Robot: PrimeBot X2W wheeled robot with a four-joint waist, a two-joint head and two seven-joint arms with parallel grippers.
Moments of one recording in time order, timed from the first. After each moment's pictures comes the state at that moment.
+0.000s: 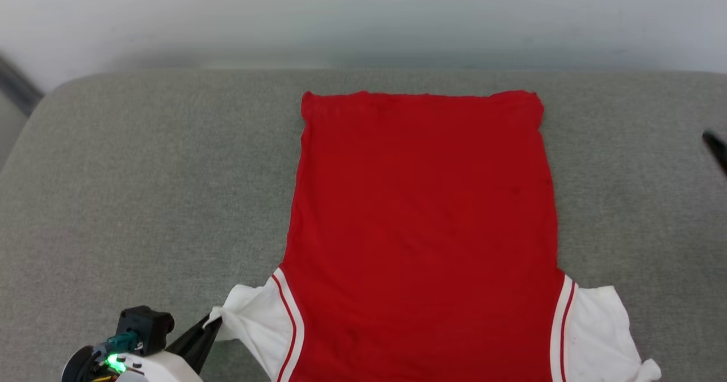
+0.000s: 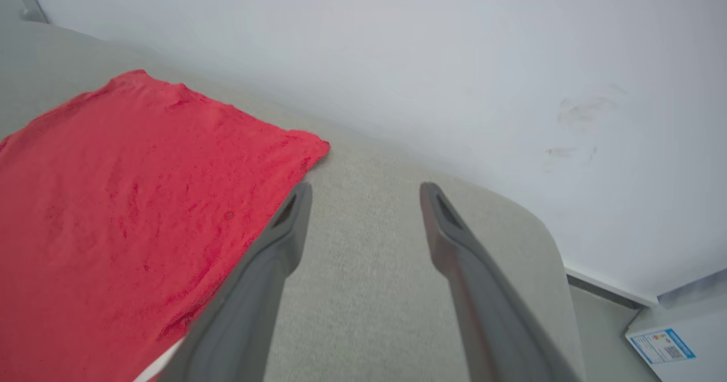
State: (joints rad) left arm -0.28 0.88 -1.05 0.09 -1.08 0.23 -0.26; right arm -0.24 -0.82 0.16 0.00 0.61 0.13 0.22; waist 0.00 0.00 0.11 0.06
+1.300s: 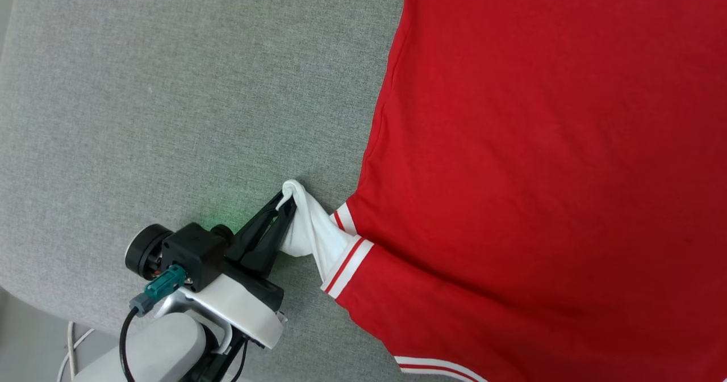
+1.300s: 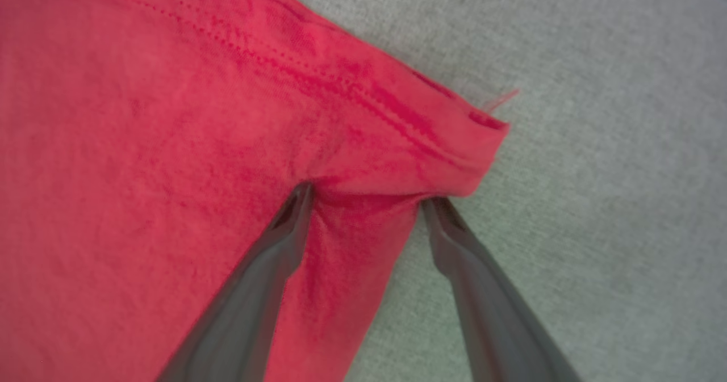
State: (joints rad) left arm -0.47 0.68 -0.88 -0.05 -0.77 0.23 -0.27; right arm -1.10 -0.68 0.26 0.34 0.51 0.13 1.33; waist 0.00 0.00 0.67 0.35
